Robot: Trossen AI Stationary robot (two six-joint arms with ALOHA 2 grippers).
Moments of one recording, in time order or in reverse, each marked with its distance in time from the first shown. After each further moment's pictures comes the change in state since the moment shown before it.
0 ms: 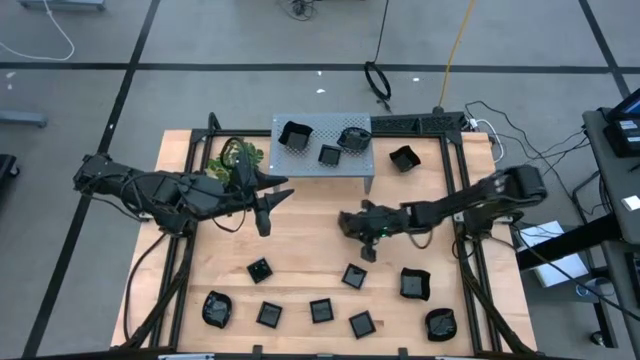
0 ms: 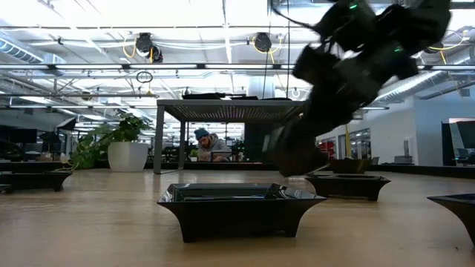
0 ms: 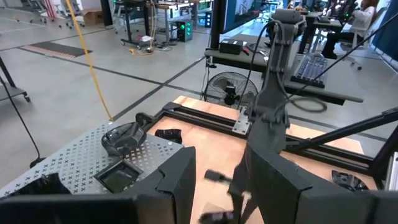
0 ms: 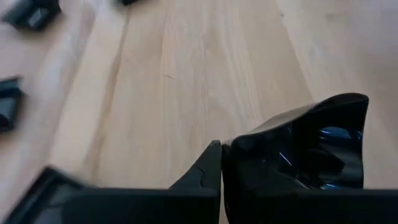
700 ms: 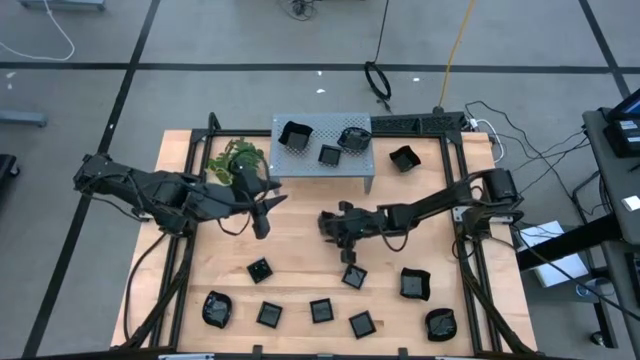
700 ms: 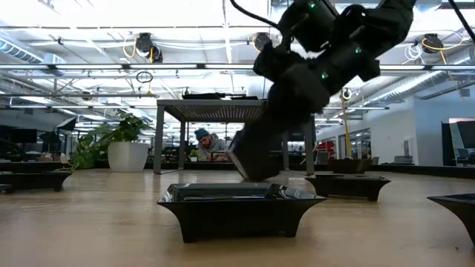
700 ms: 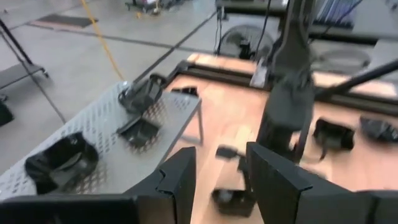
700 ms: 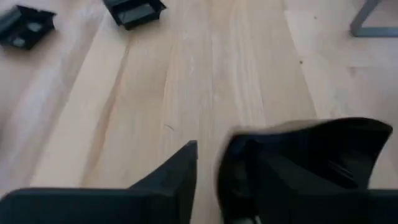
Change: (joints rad) left arm 0.001 0.000 0.000 -0.254 0.001 -0.055; right arm 0.000 0.196 0.213 0.012 0.003 -0.098
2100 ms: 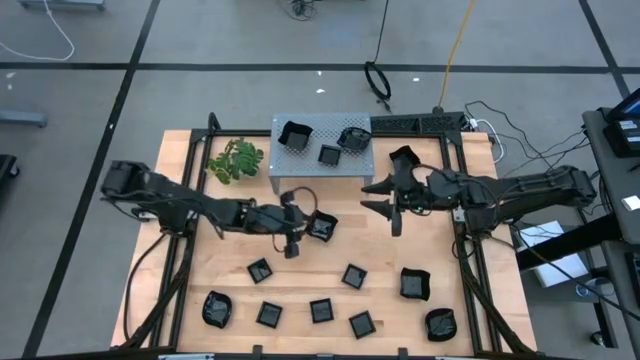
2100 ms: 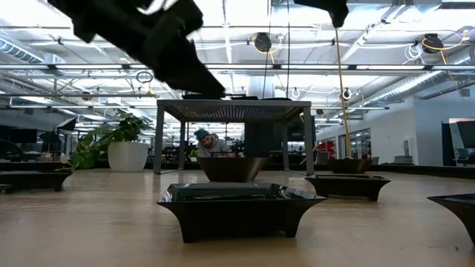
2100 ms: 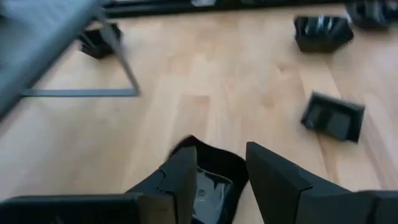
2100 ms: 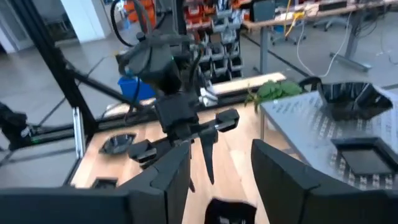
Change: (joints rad) left arm 0.153 0.334 -0.509 0.814 0.400 0.259; right arm 0.010 -0.774 -0.002 -0.328 0.150 0.150
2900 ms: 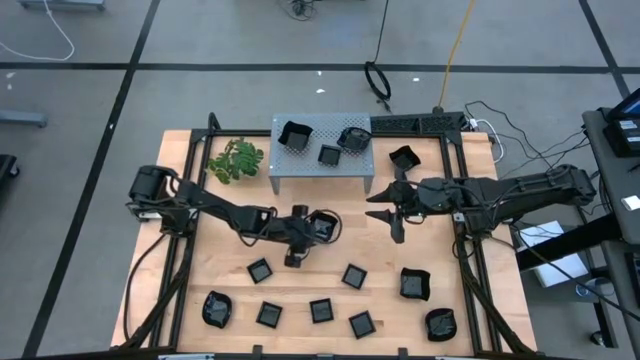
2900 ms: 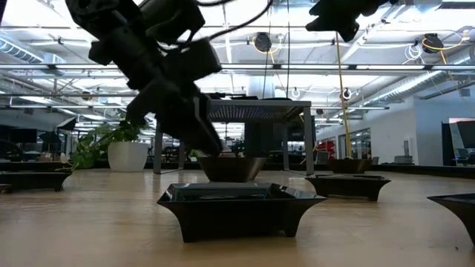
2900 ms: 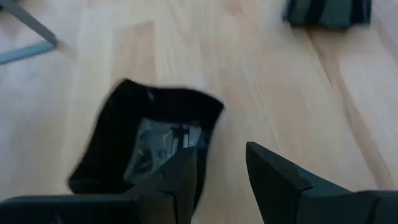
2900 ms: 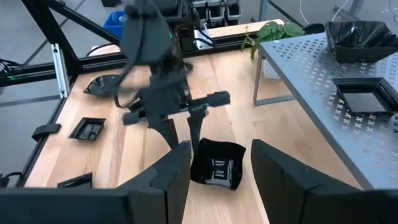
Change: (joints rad) left arm 0.010 0.221 0.096 -0.146 0.121 0.169; right arm 0.022 0.006 -0.001 -0.223 0.002 -0.008
